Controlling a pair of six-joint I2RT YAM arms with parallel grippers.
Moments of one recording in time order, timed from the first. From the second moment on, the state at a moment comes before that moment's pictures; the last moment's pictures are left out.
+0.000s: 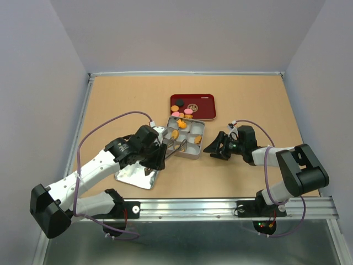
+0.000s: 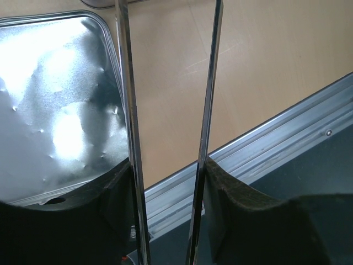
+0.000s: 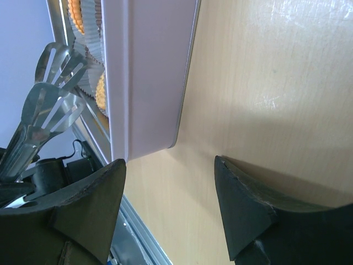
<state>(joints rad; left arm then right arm) -0.79 1.04 0.88 -0.85 0.08 -0.44 0.27 1.49 0.42 0.38 -0.64 0.78</state>
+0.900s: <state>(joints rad) -0.76 1.34 1.25 -0.87 -0.09 -0.35 0.26 1.49 0.40 0.40 -0.65 0.79</state>
